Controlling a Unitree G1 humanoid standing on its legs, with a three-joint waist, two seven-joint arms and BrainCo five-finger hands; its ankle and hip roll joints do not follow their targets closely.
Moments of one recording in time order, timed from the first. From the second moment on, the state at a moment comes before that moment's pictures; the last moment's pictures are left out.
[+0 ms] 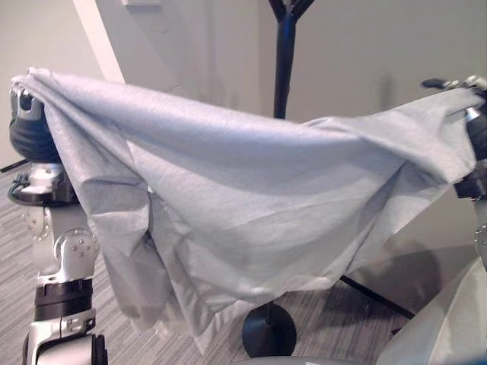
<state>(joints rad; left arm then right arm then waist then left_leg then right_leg) -0.35 0.63 0.31 -0.03 -1.00 -0.34 -0.31 -0.36 -0.77 -0.24 0.03 0.85 -0.31 0.30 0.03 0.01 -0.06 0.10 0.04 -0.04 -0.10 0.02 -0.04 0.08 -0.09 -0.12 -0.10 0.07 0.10</state>
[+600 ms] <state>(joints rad) -0.55 0.85 -0.20 0.43 -0.05 -0.22 0.18 -0.41 -0.91 0.03 0.31 0.09 -0.18 -0.14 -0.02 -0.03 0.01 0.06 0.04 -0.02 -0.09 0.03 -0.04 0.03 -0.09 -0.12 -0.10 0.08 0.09</state>
